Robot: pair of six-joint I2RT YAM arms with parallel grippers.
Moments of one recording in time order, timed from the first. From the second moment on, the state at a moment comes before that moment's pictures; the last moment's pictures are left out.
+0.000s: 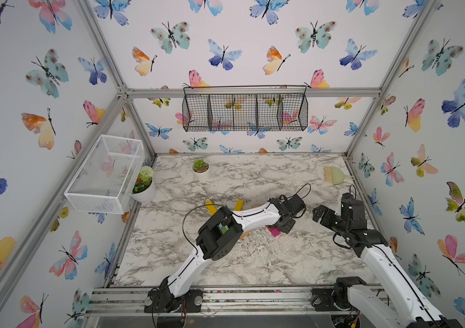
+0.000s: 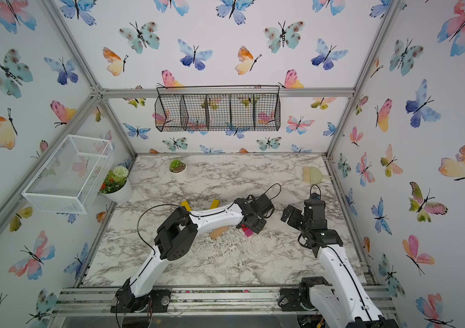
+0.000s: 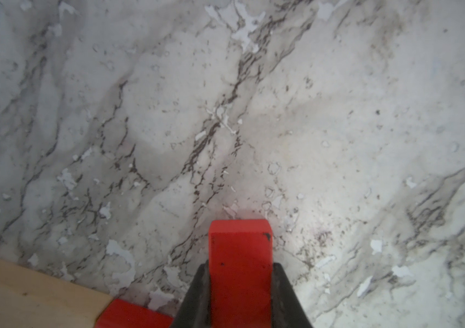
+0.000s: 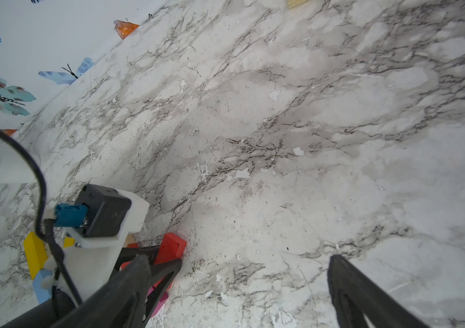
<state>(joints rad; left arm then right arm) -1.05 2.31 1.86 -0.74 -0.12 -0.30 0.11 0.88 0.60 -0.48 -0.03 0.52</state>
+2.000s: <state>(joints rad) -0.94 1.53 1.27 -0.79 -0.31 -0.27 0.11 0.92 0.59 -0.48 -0.04 0.50</state>
